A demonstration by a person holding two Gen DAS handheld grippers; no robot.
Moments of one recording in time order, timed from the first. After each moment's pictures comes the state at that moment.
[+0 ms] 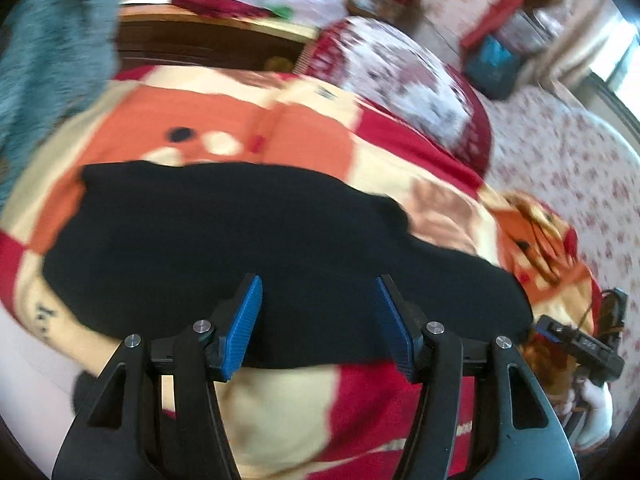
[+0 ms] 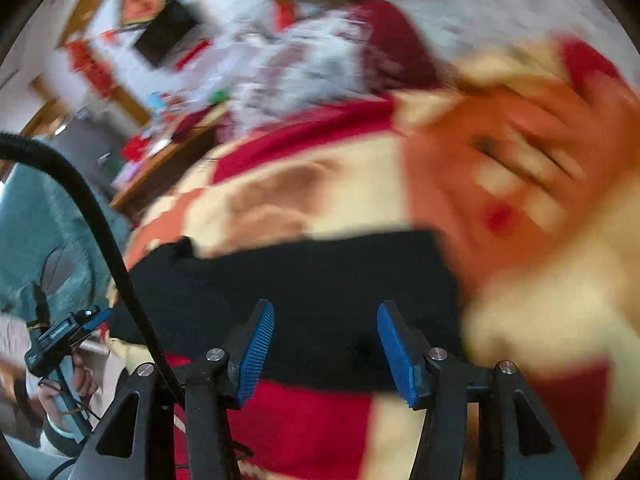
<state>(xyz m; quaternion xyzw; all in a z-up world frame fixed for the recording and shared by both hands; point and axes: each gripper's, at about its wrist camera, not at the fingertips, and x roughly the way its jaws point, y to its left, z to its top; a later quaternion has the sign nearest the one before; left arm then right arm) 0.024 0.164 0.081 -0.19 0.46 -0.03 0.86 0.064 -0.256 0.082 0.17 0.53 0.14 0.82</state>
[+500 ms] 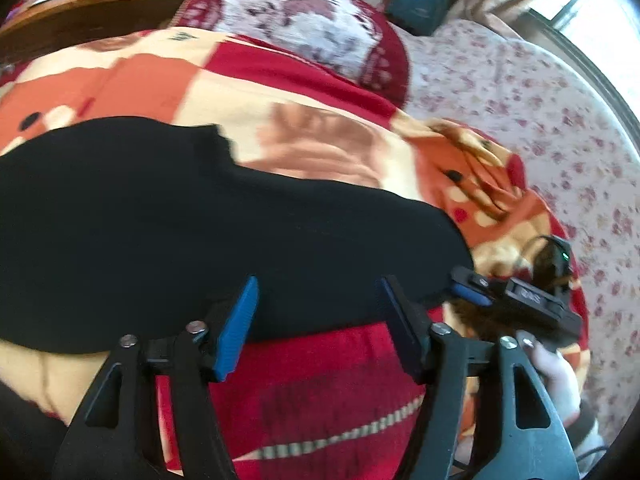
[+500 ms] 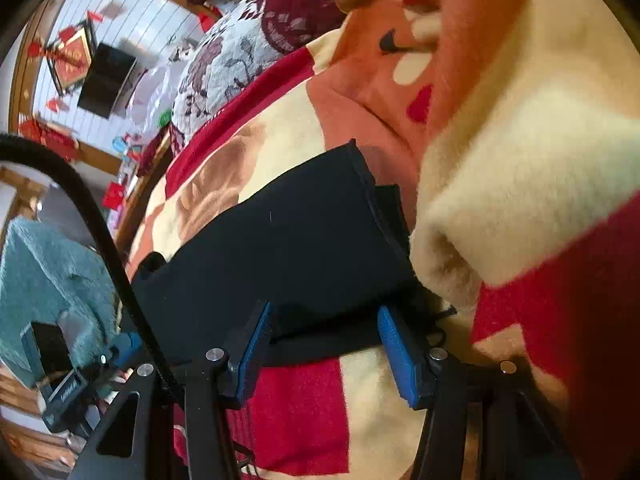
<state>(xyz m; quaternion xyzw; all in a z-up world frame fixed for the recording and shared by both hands) 0.045 0.056 0.064 -0.18 0.50 -0.17 0.83 0.060 -0.277 0.031 0.30 0.54 0.12 0.77</state>
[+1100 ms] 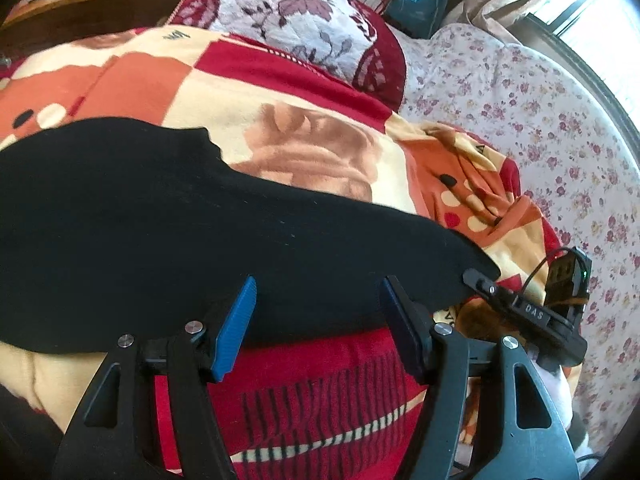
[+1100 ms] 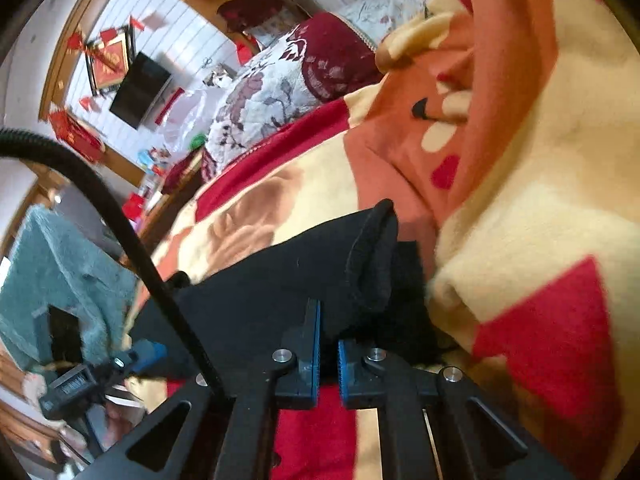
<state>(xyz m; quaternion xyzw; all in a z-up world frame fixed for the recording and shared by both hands) 0.045 0.056 0.068 -0.19 0.50 -0.16 0.83 0.051 -0.274 0.069 0.25 0.48 0.14 0.83</state>
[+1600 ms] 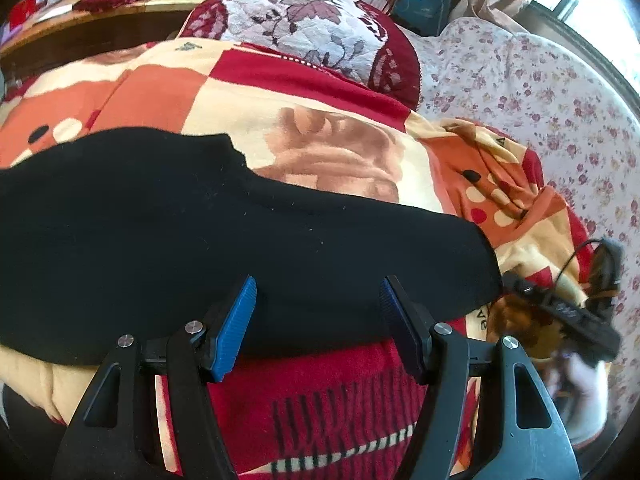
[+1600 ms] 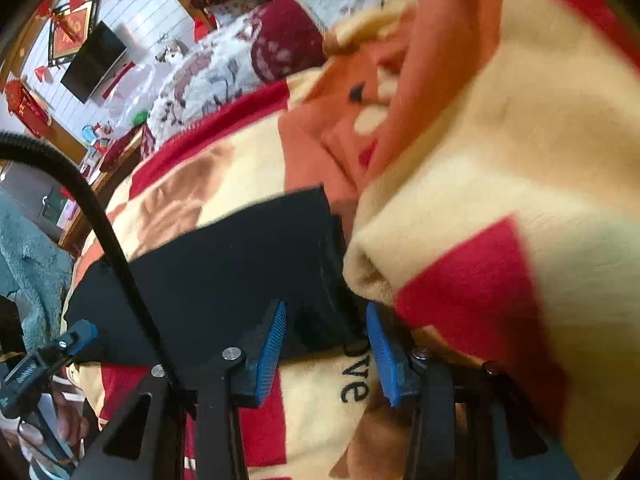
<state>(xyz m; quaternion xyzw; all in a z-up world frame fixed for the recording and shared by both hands) 0.045 0.052 0.060 -0.15 0.49 -0.13 0.85 0.041 -0.282 0.074 0.16 0.51 0.05 0.84</state>
